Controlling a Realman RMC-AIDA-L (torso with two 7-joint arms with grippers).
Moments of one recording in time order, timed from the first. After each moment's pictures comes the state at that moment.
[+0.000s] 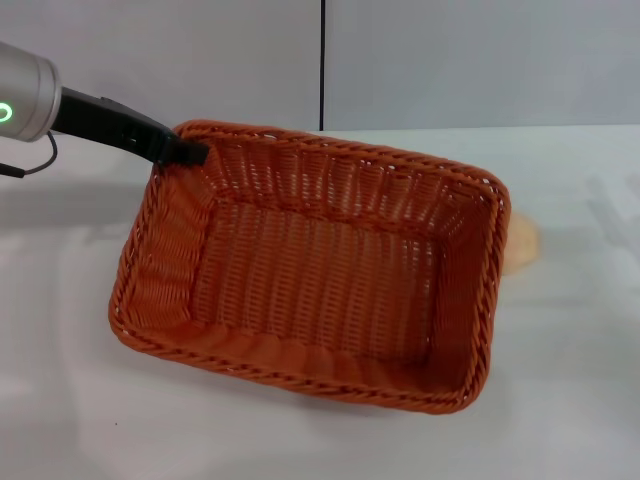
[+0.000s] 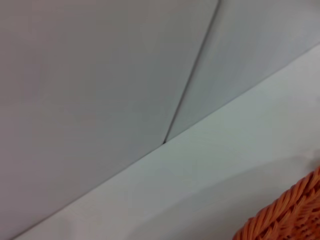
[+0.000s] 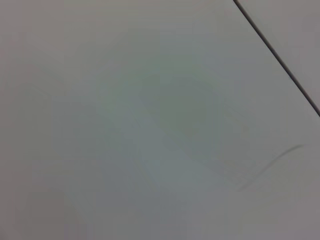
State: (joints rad) left arm -0.64 -2.06 0.95 1.21 2.43 1.50 -2.31; right arm 0.35 2.08 -0.14 0.00 -1.46 -1.46 0.86
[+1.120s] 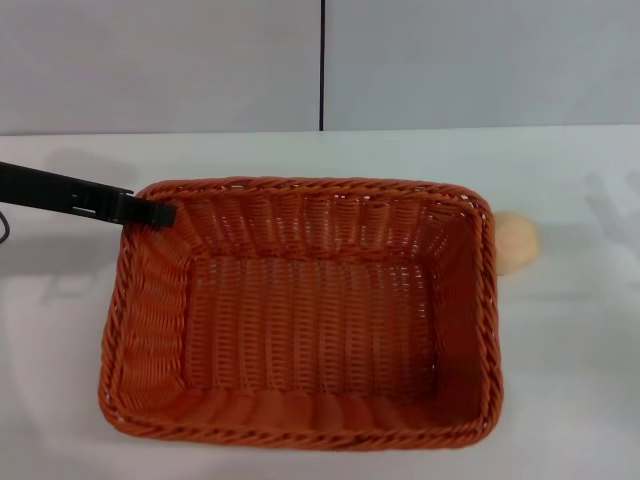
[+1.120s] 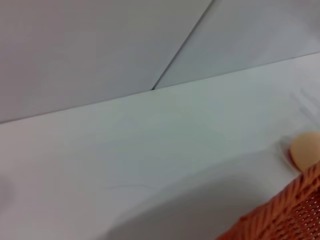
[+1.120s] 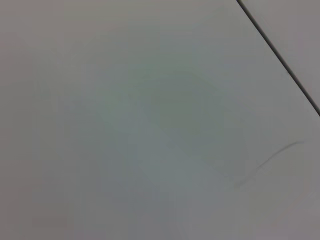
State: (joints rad) left arm -0.47 -2.06 0.89 1.28 2.32 1.66 -2.42; right arm 0.37 2.07 -0.14 0.00 -1.46 -1.43 0.86
